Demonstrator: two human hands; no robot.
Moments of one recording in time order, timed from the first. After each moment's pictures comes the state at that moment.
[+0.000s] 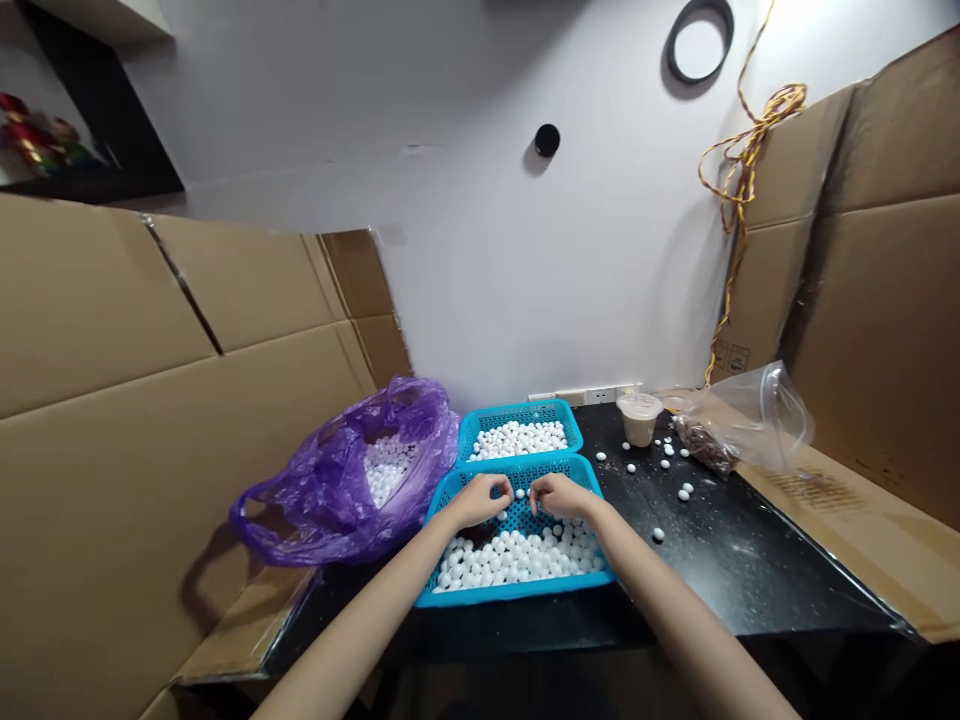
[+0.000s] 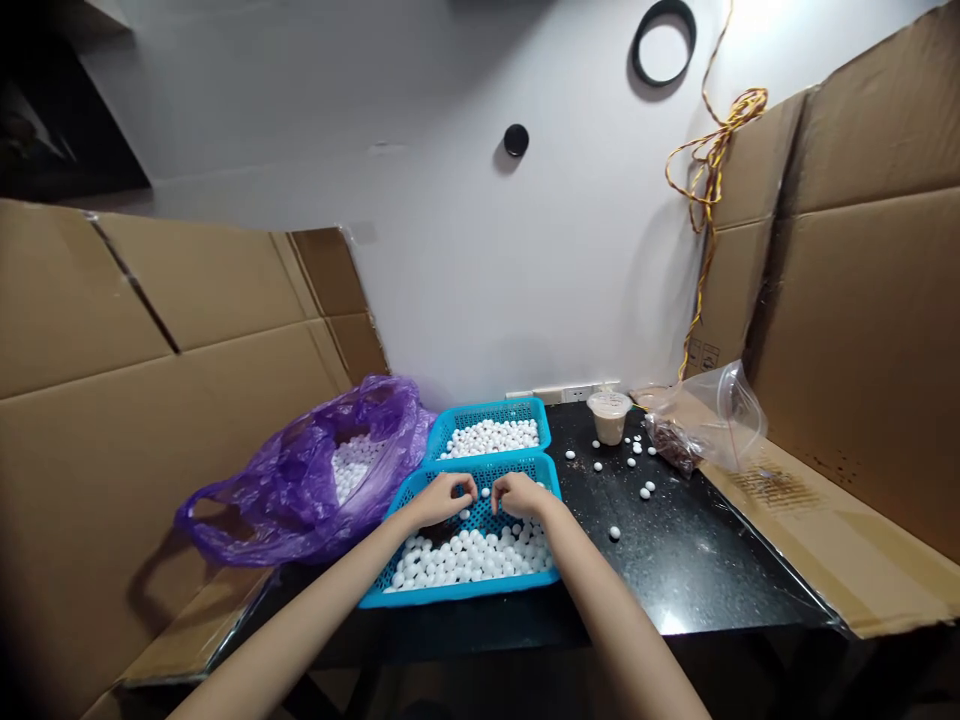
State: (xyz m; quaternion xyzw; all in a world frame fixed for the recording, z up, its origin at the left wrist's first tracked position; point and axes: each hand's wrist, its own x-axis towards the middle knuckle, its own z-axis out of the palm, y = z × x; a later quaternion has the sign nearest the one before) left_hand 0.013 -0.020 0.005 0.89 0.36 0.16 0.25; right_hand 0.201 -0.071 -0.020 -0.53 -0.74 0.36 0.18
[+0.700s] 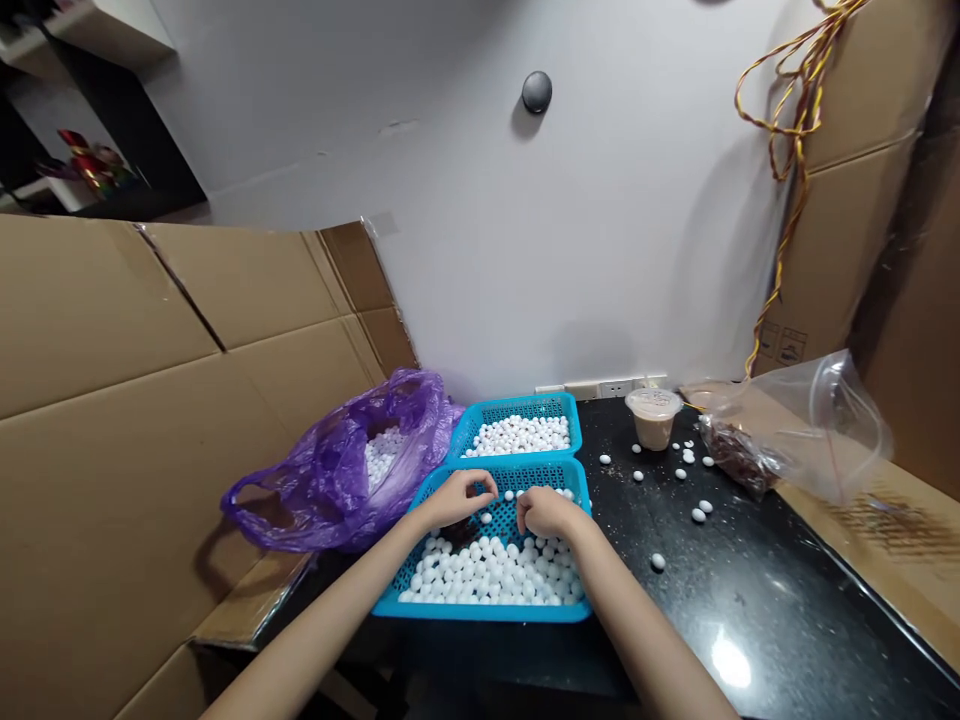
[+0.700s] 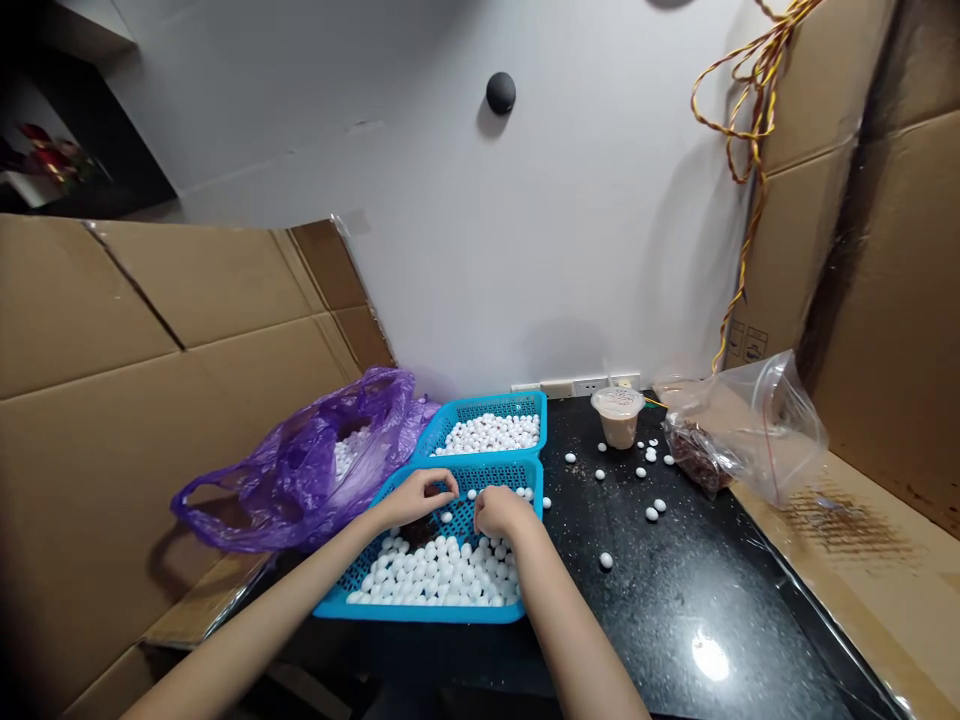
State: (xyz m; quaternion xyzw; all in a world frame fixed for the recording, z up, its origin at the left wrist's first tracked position) left_hand 0.025 -0.028 0.023 0.86 0.42 0.14 0.26; right_hand 0.206 -0.077 -0.013 -0.54 -0.74 0.38 0.13
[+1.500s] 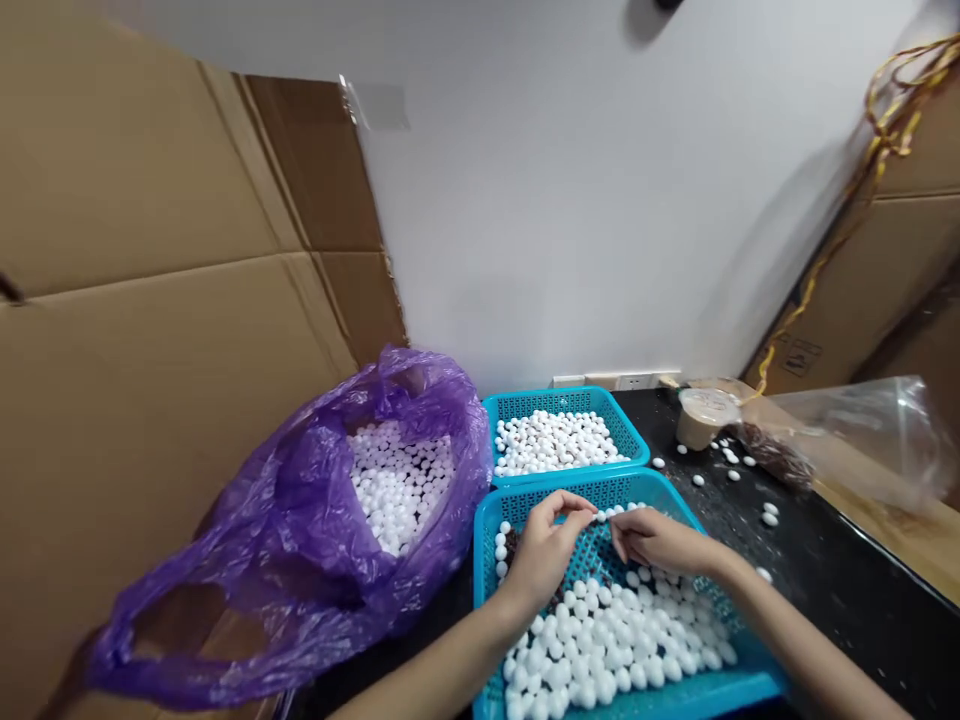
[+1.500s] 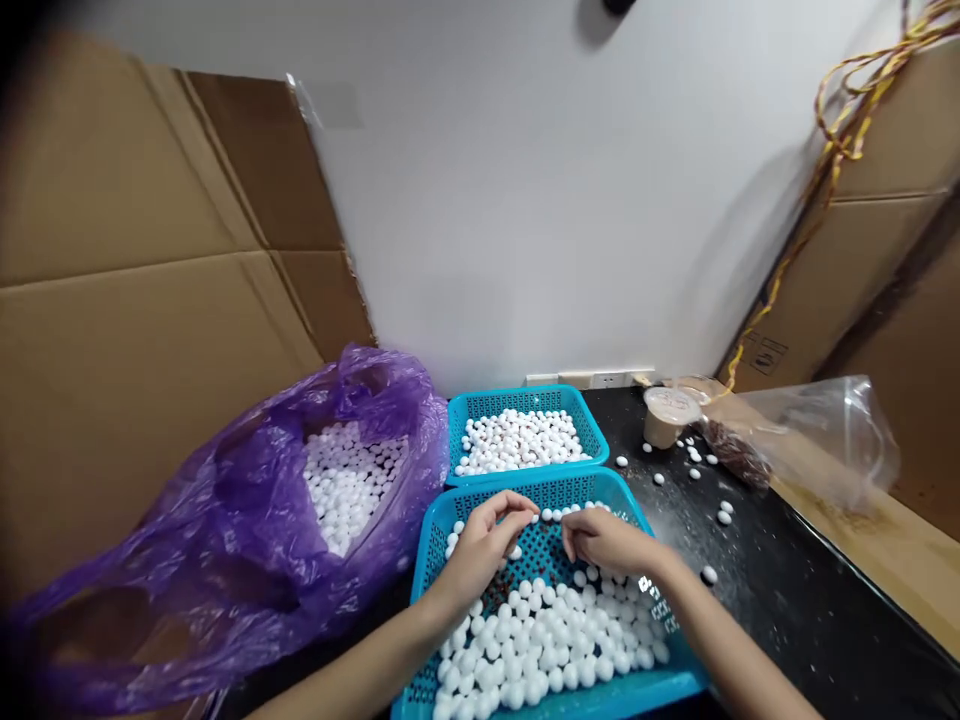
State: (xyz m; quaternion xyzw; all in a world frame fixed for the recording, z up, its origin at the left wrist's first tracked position) left_hand 0.010 -0.037 0.010 0.66 0.41 0.26 0.58; right_hand 0.197 -0.081 -0.024 -0.58 -0.66 0.43 0.20
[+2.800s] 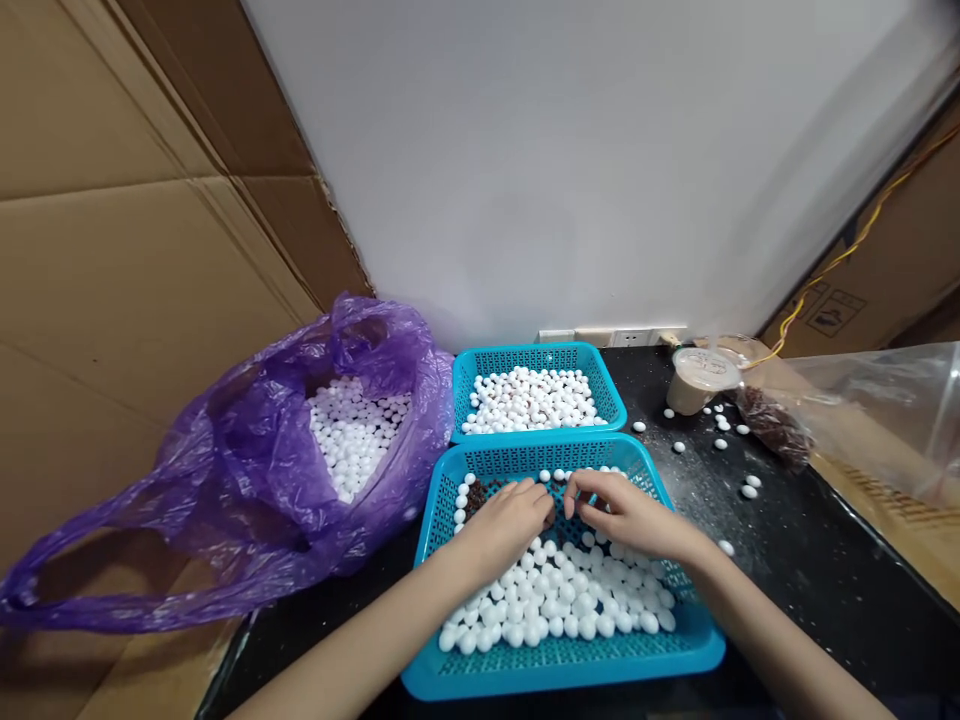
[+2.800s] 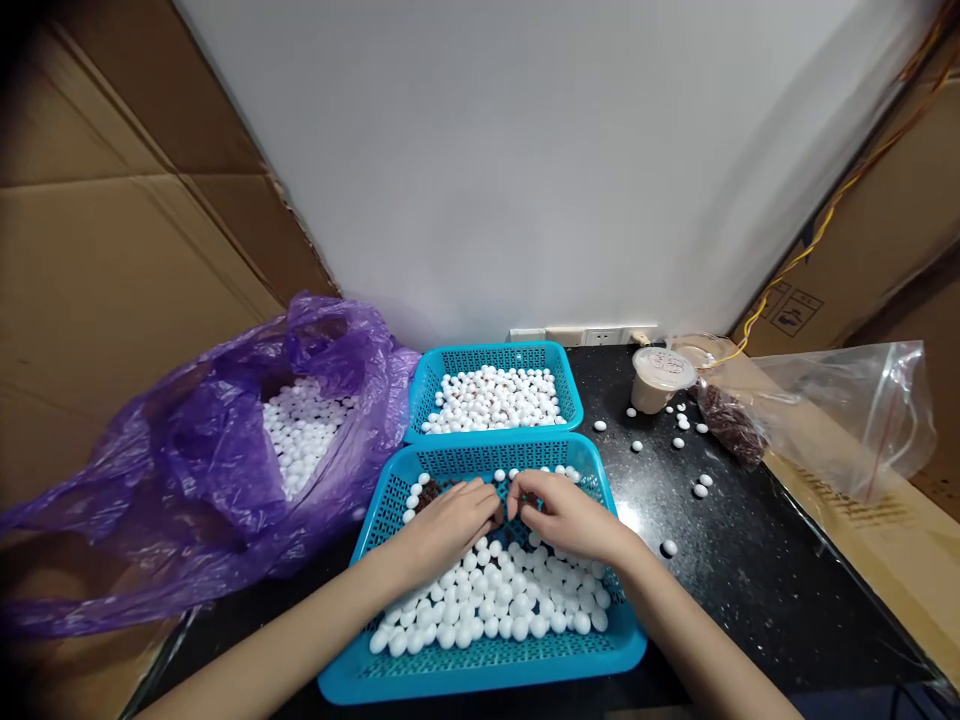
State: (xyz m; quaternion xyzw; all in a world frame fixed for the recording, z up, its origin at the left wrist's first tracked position) left_hand 0.020 -0.034 -0.004 0.97 0.21 -0.02 0.11; right_hand 0.206 -0.096 0.009 -0.49 -0.71 0.40 0.30
